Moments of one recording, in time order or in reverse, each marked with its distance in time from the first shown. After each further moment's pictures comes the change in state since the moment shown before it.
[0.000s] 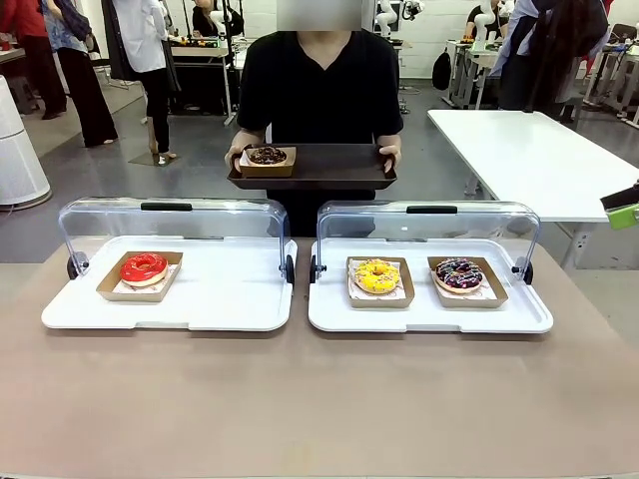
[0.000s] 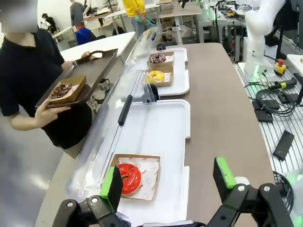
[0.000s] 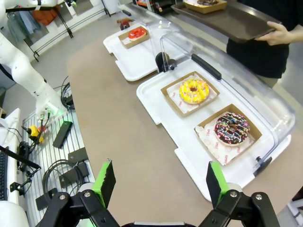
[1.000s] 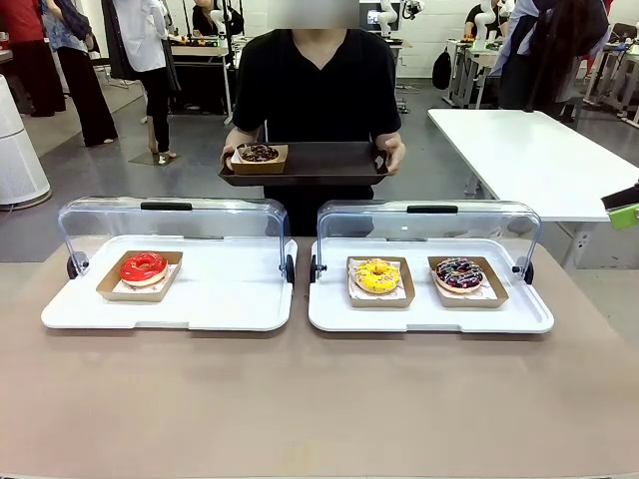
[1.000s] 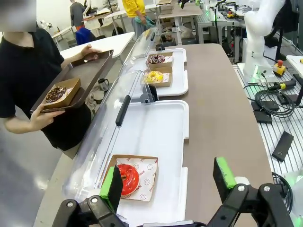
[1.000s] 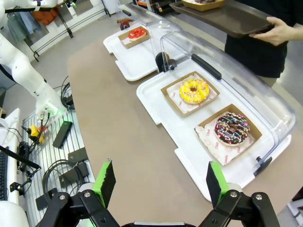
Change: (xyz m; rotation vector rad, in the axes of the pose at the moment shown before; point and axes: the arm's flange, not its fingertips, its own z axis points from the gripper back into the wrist) left arm -0.001 -0.002 -0.003 -0.004 -0.002 0.004; right arm 0.000 0.000 0.000 0.000 0.000 0.000
